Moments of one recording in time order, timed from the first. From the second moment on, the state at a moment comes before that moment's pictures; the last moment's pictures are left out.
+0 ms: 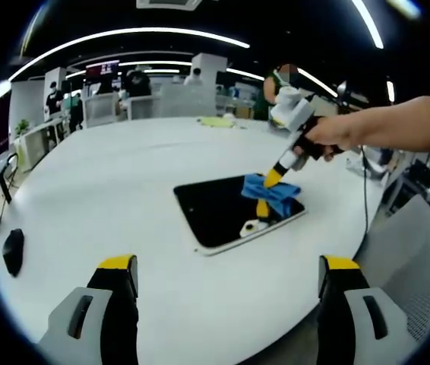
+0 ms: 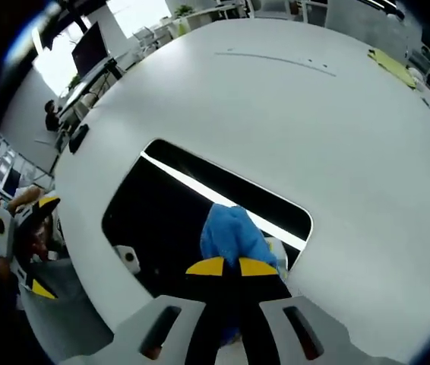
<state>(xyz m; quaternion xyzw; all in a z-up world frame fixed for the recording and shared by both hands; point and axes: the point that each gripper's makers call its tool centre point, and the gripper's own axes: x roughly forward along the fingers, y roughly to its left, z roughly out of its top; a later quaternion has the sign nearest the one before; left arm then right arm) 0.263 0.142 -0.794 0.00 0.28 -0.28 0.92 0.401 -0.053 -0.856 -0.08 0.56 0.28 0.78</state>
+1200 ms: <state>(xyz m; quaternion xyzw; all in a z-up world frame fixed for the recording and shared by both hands) 0.262 0.141 -0.794 0.01 0.28 -0.28 0.92 0.399 -0.082 -0.854 -0.06 0.56 0.25 0.79</state>
